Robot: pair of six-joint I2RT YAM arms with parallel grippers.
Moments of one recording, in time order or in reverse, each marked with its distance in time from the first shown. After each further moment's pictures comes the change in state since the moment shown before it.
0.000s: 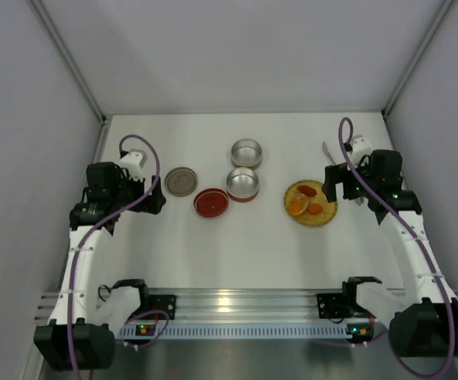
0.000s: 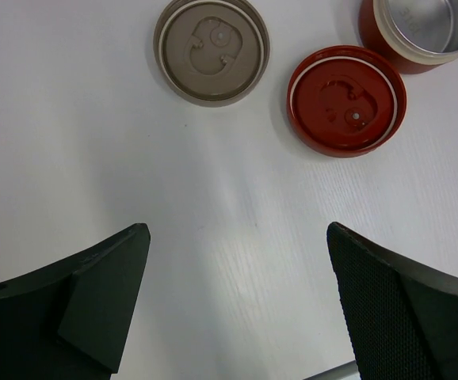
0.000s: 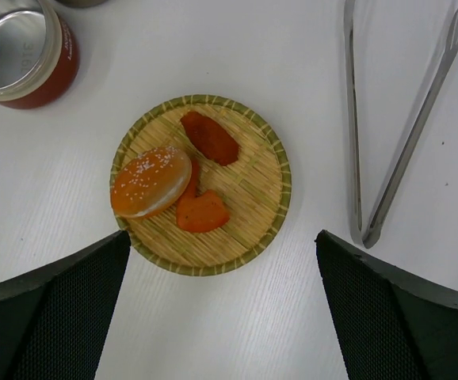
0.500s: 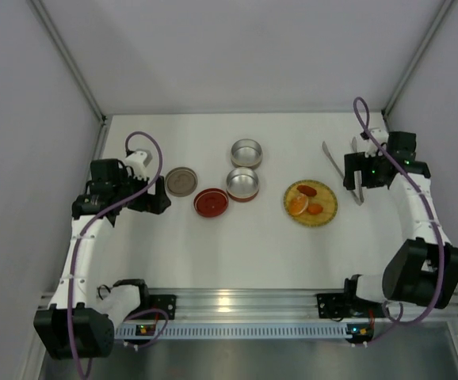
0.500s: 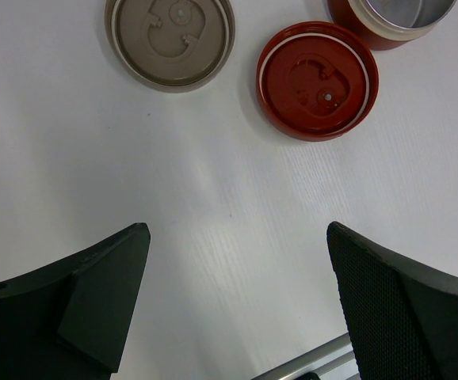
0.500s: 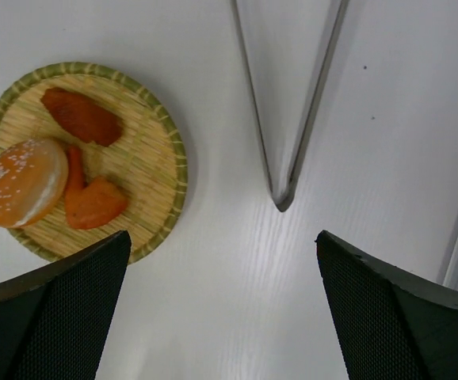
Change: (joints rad) left arm 0.000 0.081 0.027 -0.042 0.084 0.008; right arm -0.185 0.304 0.190 -0.131 0.039 -0.080
